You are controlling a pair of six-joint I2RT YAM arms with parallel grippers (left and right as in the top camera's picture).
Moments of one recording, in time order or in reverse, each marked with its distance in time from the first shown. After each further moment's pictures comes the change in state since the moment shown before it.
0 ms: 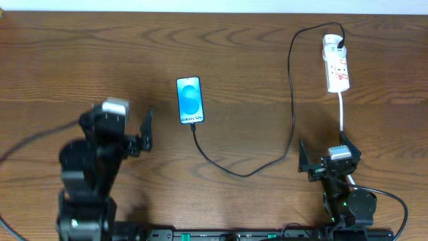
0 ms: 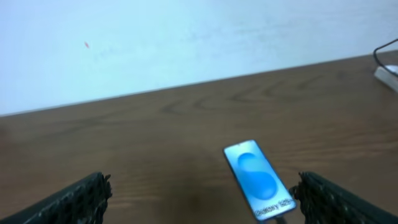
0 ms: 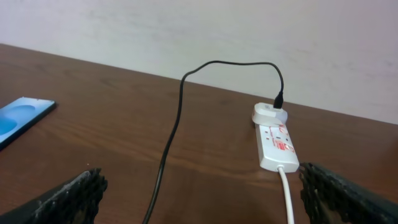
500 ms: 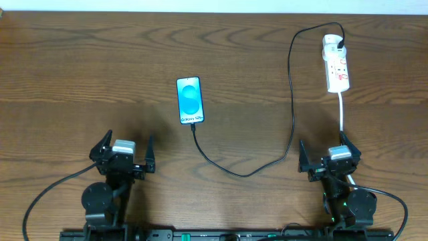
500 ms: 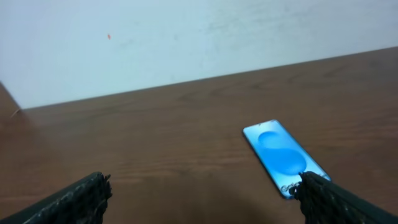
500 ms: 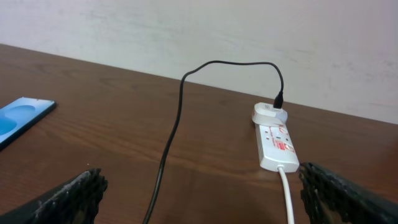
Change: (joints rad) left arm 0.032 -0.455 -0.480 0.154 -0.048 0.023; right arm 0.000 0.000 0.000 0.000 0.000 0.000
